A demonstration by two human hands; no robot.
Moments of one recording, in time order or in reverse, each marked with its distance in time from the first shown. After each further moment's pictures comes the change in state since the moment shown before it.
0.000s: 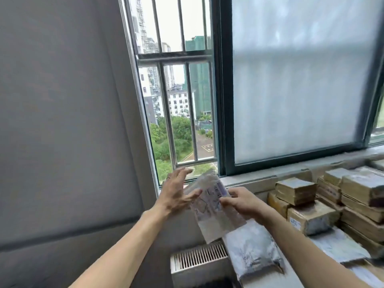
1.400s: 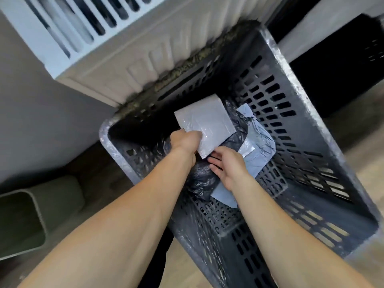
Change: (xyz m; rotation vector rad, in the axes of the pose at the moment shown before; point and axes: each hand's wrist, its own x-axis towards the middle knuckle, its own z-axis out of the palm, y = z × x) left_hand -0.198 -0.365 0.599 -0.749 -0.629 -1.486; right_hand 0.018 0.514 0.491 0.997 0.649 1.407
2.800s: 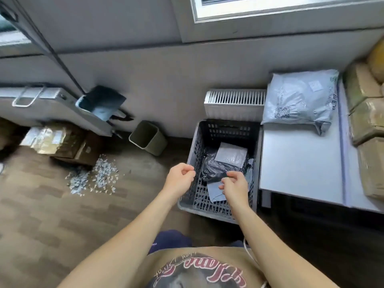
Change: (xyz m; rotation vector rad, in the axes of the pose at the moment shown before) left_hand -0.510 -0.116 0.053 -0.084 0.557 0.335; right_hand -0.313 -0.104 -0.264 -0.855 -0.598 -0.592
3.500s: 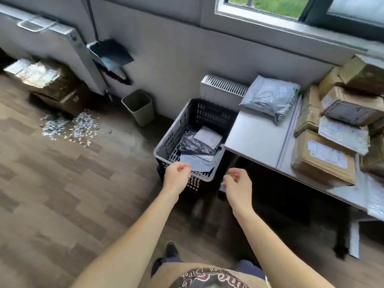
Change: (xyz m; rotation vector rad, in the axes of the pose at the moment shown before) left_hand -0.207 -0.092 0.128 -0.520 0.194 -0.053; right_hand -0.165 0.075 -0.172 -0.246 0.054 -0.315
